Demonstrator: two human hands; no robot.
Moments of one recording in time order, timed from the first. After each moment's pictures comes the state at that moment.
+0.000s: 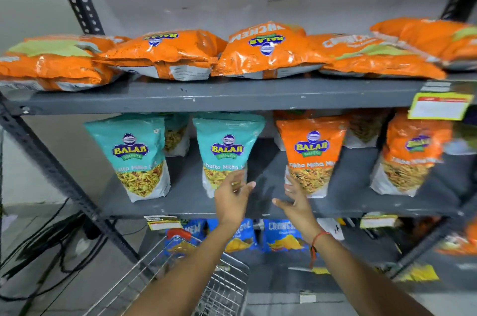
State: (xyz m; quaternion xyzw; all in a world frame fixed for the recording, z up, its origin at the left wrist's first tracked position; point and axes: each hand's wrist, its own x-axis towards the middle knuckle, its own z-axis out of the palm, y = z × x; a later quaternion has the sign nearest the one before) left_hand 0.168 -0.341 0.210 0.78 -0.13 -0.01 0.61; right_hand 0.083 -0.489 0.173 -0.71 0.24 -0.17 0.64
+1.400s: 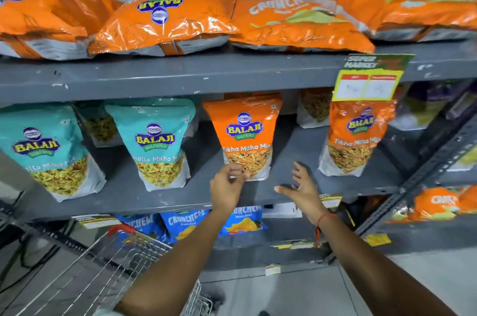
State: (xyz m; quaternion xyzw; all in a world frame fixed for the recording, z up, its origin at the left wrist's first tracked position) left_hand 0.131 -0.489 0.164 0.81 -0.14 -0.08 0.57; right_hand 0.013 -0.652 0.157 -0.72 0.30 -0.14 0.61
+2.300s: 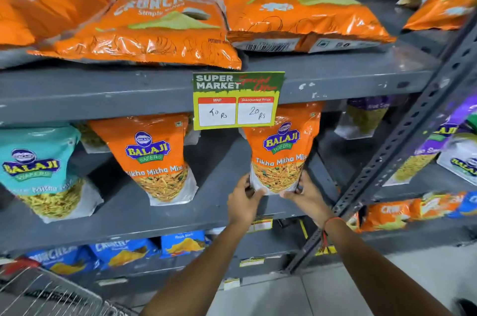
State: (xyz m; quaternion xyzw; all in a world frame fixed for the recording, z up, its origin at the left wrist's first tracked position) left_hand 0.030 -0.715 0.149 0.80 -0.18 -0.19 0.55; right_hand -0.061 -0.871 0.138 -0.73 0.32 -0.12 0.58
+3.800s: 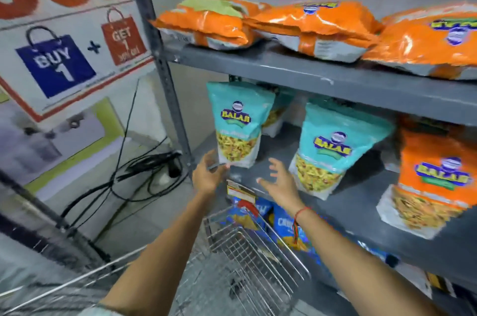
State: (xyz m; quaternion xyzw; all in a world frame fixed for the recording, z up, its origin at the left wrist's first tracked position) left_hand 0.234 -0.118 0.210 0.80 0.12 0.07 0.59; right_hand 0.219 -0.309 0.186 -0.86 0.04 -0.01 0.51
